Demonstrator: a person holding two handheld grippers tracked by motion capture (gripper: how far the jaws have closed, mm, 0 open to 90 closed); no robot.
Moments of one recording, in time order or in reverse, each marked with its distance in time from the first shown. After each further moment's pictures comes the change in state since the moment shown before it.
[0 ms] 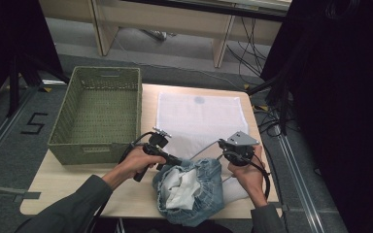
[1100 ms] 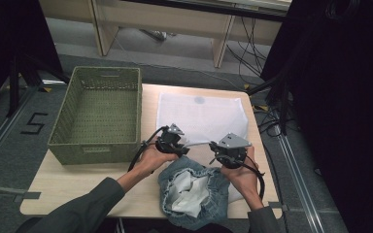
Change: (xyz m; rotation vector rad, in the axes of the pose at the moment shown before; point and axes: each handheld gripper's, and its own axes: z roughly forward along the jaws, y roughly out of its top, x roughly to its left) left arm 0.001 0.024 0.021 -0.104 0.280 0.203; right arm 0.020 0.008 0.000 -0.003 0.064 -0.035
